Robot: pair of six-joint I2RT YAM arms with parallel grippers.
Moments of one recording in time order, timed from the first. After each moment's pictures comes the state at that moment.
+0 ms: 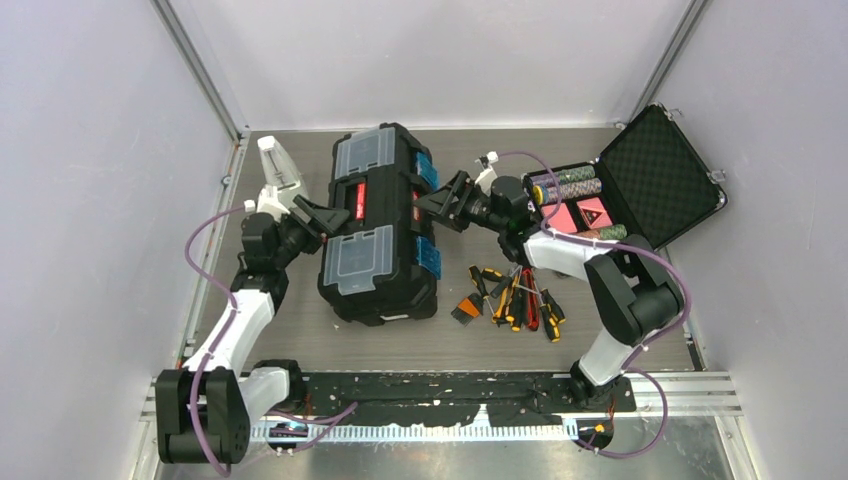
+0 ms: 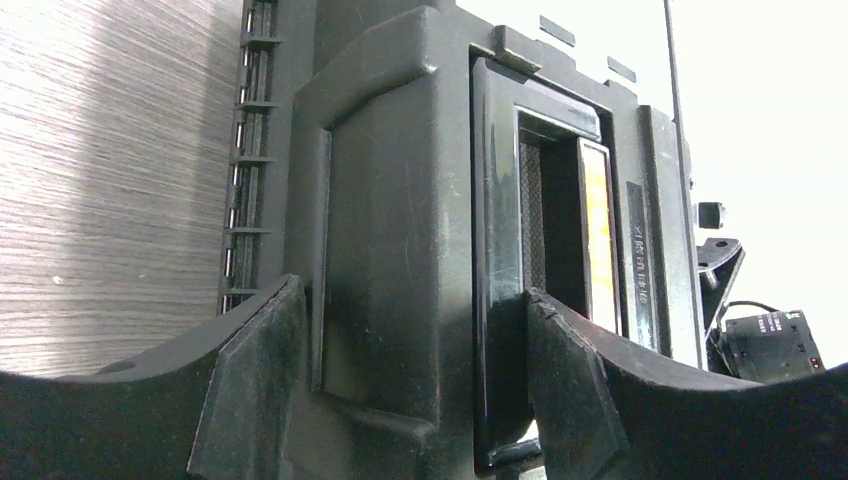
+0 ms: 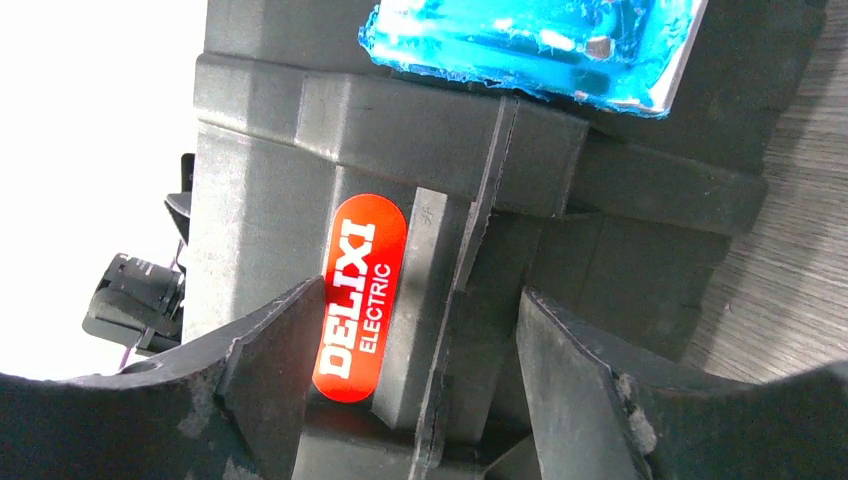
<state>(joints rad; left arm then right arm) -0.02 1.08 0.54 0.20 0.42 -0.90 0.52 1.69 0.89 0.65 -0.44 1.11</state>
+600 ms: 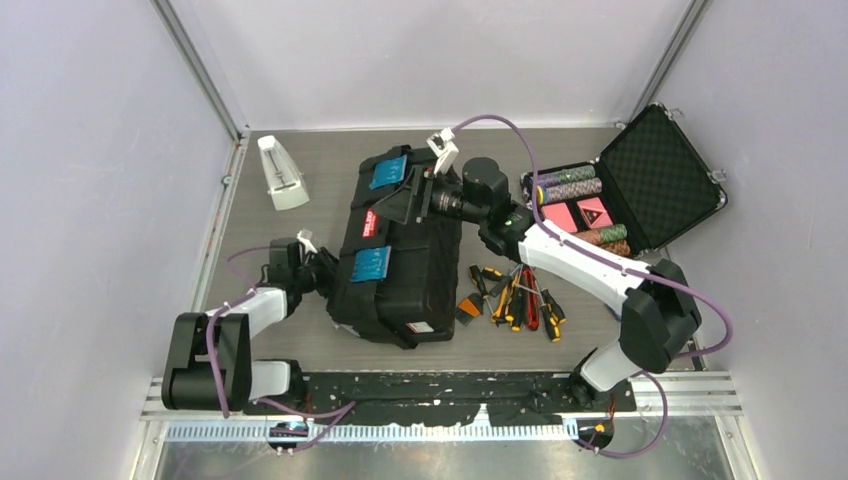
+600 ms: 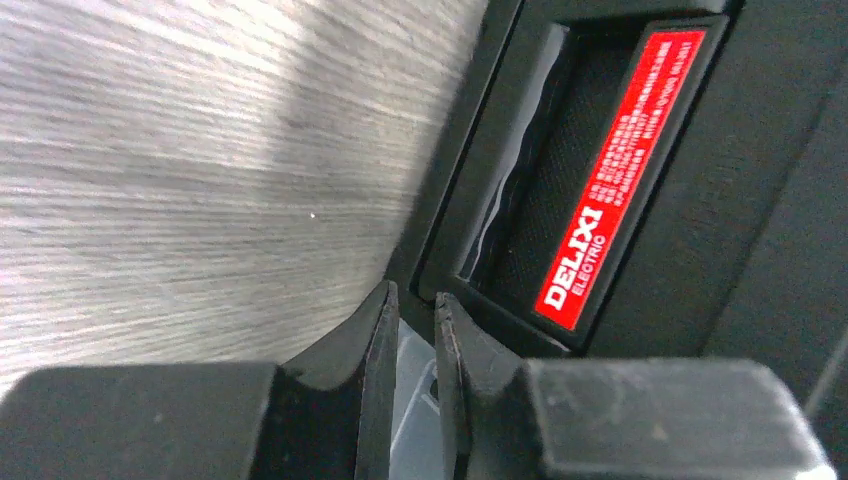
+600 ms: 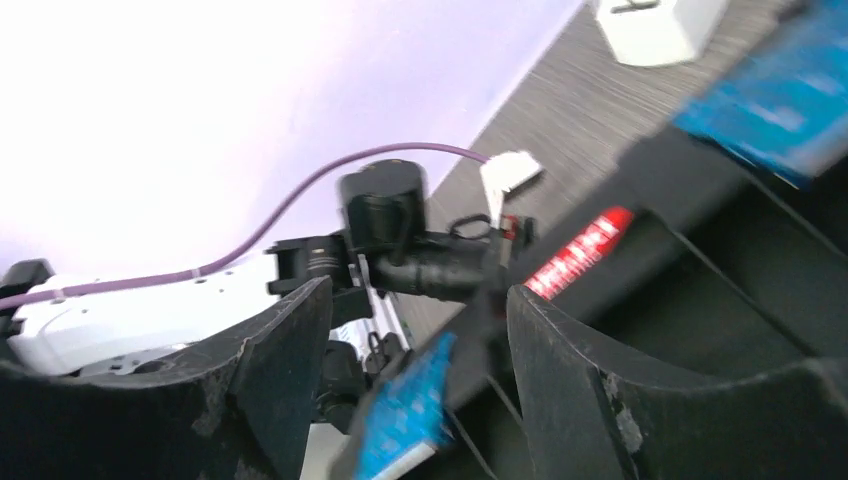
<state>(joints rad) -0.01 1.29 0.37 0.18 0.57 -0.89 0.71 1.54 1.17 0.27 -0.43 0.77</state>
